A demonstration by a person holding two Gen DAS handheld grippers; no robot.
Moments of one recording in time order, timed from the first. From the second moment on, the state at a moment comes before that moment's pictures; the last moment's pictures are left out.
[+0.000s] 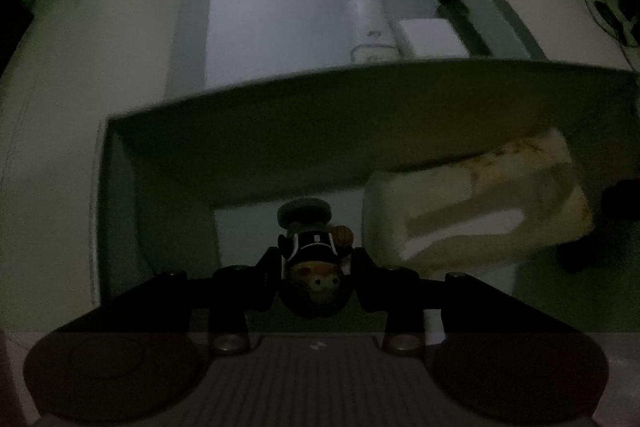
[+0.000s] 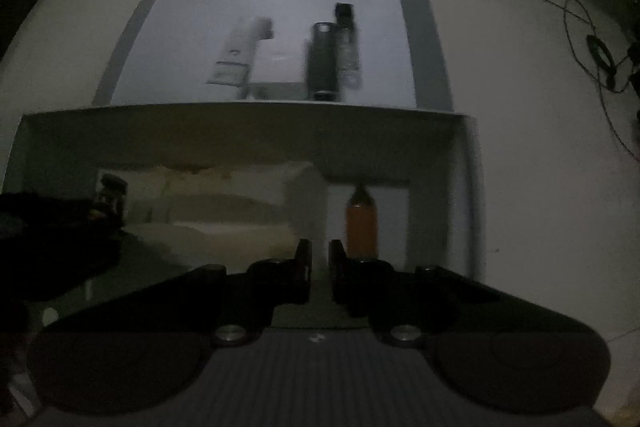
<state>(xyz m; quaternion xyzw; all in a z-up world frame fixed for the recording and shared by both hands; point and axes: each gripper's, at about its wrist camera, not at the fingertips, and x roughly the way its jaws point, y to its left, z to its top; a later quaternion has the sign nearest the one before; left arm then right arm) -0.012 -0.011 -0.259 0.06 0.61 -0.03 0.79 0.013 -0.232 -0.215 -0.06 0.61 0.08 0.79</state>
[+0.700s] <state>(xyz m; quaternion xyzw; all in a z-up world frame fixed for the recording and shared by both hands) -0.015 -0.007 -0.294 0.06 0.58 -0.04 0.81 -0.009 -0.223 -0.225 -0.06 0.60 0.10 0.79</state>
